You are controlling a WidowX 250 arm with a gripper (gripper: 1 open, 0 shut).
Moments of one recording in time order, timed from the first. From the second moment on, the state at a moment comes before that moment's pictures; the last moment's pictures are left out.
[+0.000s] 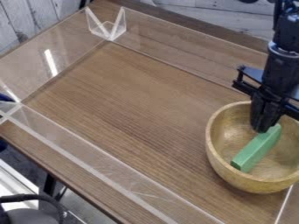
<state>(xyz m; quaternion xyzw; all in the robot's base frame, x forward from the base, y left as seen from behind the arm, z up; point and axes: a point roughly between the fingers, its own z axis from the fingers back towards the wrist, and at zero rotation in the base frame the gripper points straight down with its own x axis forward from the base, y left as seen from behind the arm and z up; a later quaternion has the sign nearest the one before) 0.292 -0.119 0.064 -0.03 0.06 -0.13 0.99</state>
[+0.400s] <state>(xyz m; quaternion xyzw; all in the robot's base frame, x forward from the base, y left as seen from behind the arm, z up) 0.297 -0.119 0.064 -0.04 0.04 -0.14 0.99</state>
